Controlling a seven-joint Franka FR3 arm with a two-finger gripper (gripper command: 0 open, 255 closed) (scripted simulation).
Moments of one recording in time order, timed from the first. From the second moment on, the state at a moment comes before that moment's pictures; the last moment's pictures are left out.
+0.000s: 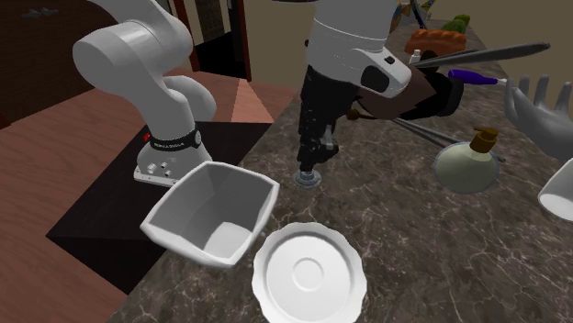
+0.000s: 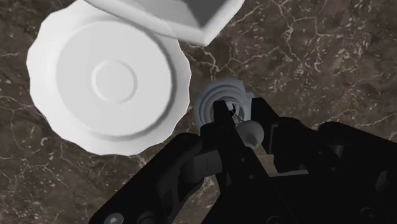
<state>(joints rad) -0.28 -0.26 -0.18 -2.49 -0.15 2.06 -0.56</state>
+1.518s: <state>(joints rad) -0.37 0.09 -0.31 -2.31 -0.13 2.24 -0.79</state>
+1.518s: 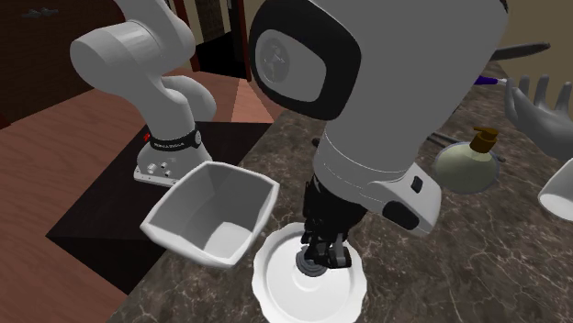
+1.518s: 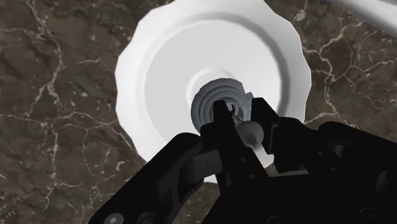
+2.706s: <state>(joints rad) -0.37 0.11 -0.31 -2.32 -0.12 2.28 -0.79</state>
